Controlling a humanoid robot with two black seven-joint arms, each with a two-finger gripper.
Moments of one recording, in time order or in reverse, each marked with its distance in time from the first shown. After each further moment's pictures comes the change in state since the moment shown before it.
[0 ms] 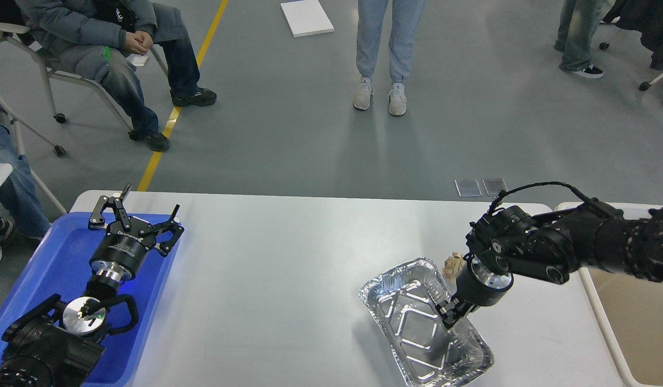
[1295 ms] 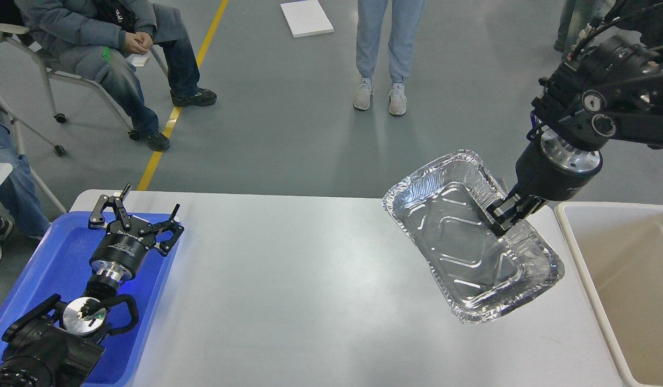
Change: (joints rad) left arm 0.000 0.000 0.001 0.000 0.000 0.000 0.001; right arm 0.765 -0.248 -0.204 0.458 0.131 0.160 0.001
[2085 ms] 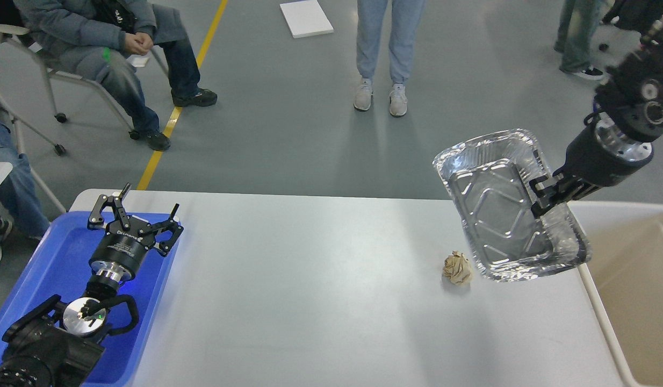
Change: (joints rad) left arm 0.000 0.000 0.000 0.000 0.000 0.000 0.000; right arm -0.171 -0.194 -0.018 -0.249 0.035 0.003 -0.001
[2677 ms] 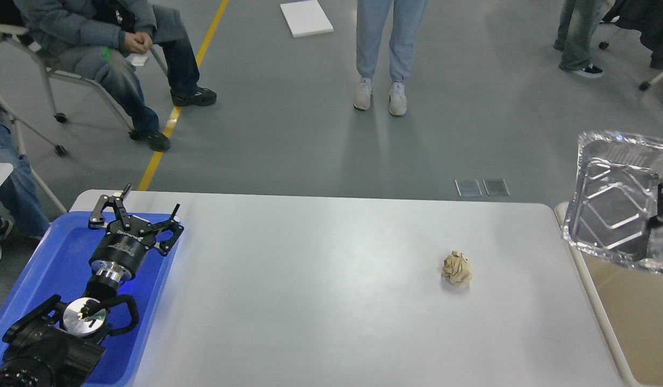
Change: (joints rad) left arm 0.000 0.000 0.000 0.000 0.000 0.000 -0.001; right arm -0.343 -0.211 0.010 -0.415 0.240 -0.011 0.000
